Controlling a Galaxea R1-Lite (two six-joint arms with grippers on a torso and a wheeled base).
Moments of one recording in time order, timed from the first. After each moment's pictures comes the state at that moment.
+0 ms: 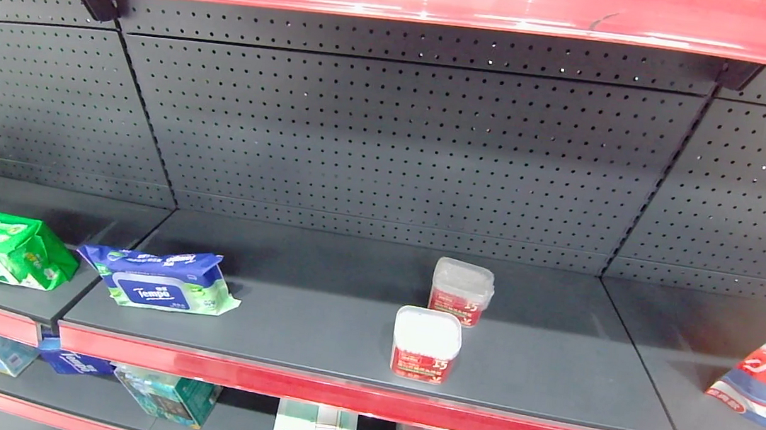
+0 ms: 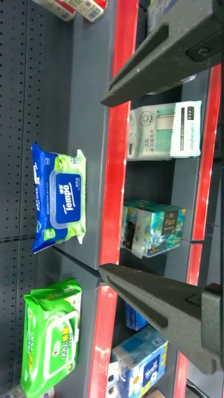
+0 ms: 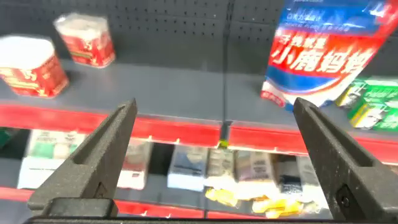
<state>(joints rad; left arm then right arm) 0.00 0.00 0.00 0.00 0.02 0.00 -0.05 0.09 -0.02 -0.02 0.03 -0.07</state>
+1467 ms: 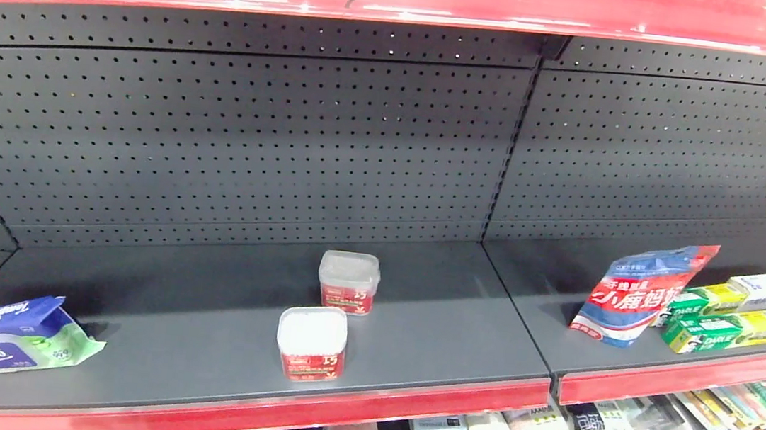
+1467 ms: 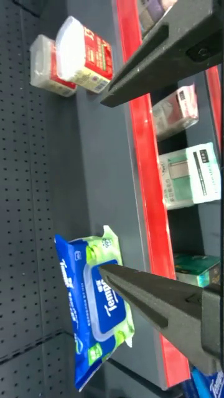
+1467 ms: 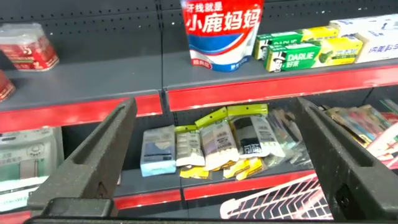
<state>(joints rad) 0.00 0.00 0.00 0.00 0.02 0.01 0.00 0.00 0.00 0.00 0.01 0.00</state>
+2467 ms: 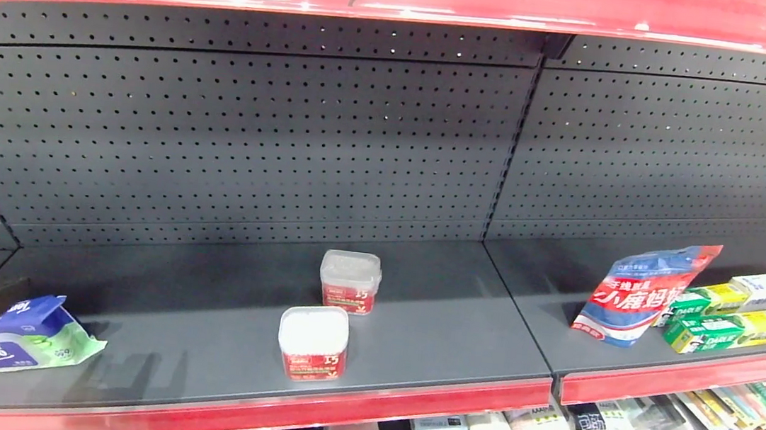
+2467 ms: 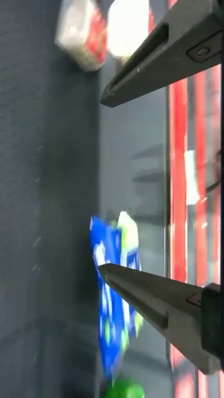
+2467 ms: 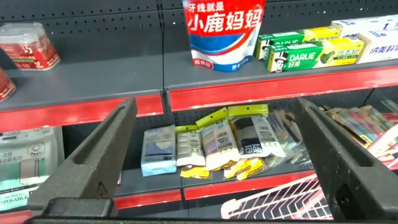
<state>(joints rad) 0.04 0.86 -0.49 -0.02 0.05 -0.11 0.00 0.00 0.00 0.00 0.01 0.00</state>
